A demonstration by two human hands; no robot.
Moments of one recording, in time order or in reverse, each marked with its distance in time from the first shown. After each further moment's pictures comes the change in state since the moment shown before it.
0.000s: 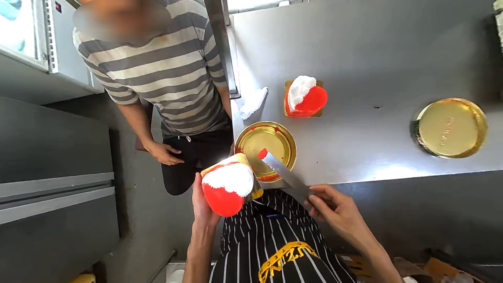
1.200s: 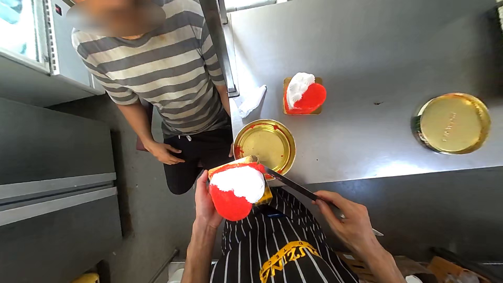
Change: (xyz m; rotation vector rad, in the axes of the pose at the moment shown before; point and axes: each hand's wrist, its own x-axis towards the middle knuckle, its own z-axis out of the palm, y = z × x) left_hand -0.010 0.005 0.023 0.000 0.034 -0.142; right_hand -0.014 0.020 -0.004 -0.378 0.198 -0.409
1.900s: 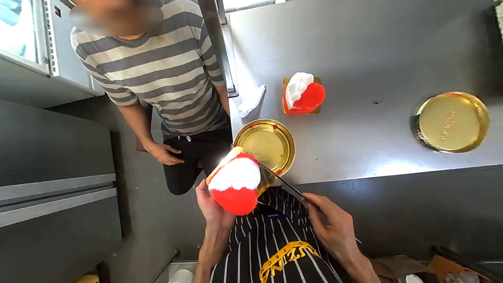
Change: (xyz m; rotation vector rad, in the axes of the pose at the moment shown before) left_hand 0.001 -0.029 0.005 -0.258 -0.009 0.156; right_hand -0.013 -0.019 0.032 -0.024 0.088 0.031
